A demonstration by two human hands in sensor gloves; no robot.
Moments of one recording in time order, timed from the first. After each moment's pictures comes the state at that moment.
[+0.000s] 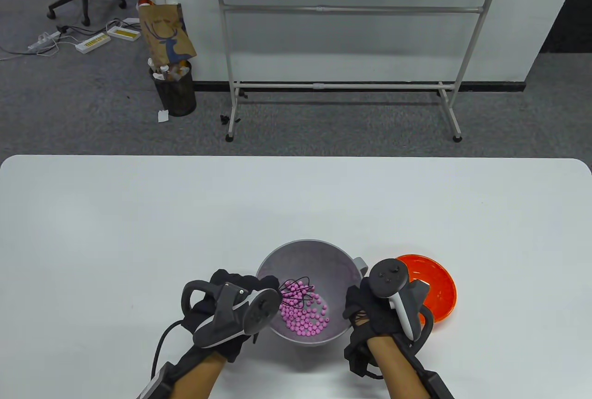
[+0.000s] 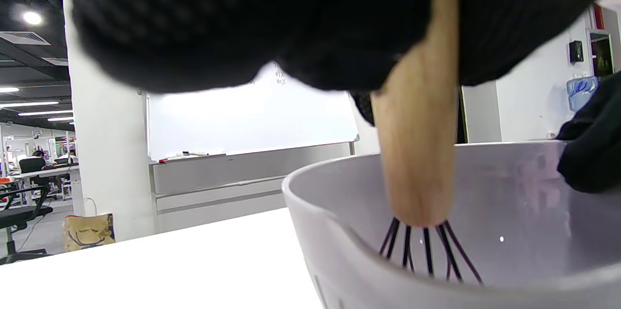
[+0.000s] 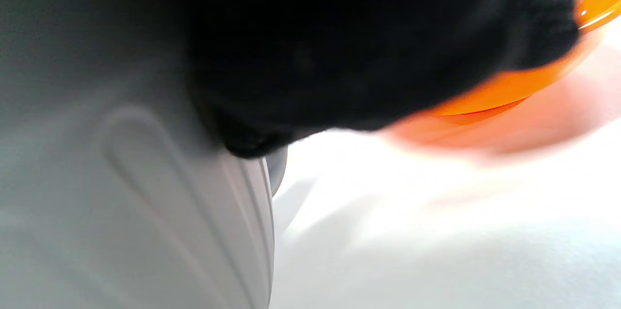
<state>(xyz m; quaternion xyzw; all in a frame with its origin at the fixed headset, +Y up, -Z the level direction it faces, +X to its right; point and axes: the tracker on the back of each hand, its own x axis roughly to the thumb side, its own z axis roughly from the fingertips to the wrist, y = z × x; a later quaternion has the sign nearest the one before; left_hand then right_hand) -0.126 -0.614 -0.296 0.13 -0.19 -0.05 0.97 0.136 -0.697 -0.327 -0.19 0.05 0.94 0.27</state>
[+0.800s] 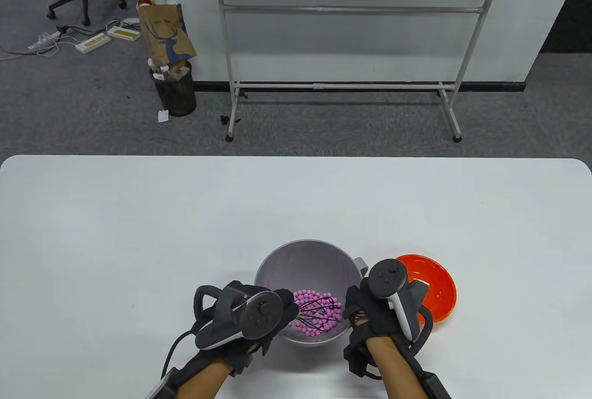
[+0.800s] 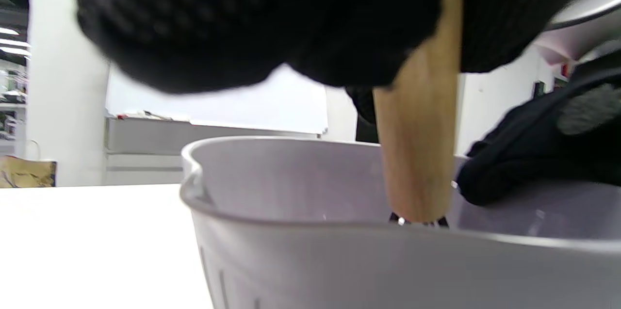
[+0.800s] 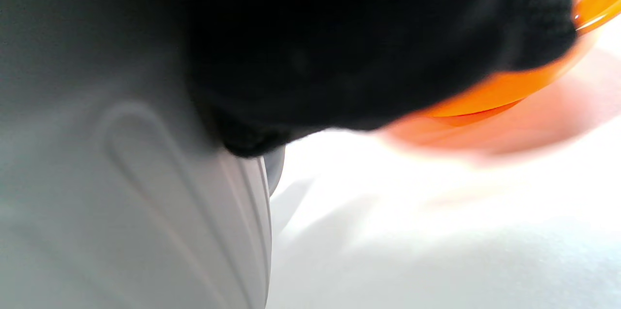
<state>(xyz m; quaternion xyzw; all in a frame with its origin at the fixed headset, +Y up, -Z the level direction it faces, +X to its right) -0.117 -0.626 -0.291 0.11 -0.22 0.05 0.97 0.135 -0.697 -0.327 -0.19 0.05 0.94 0.26</state>
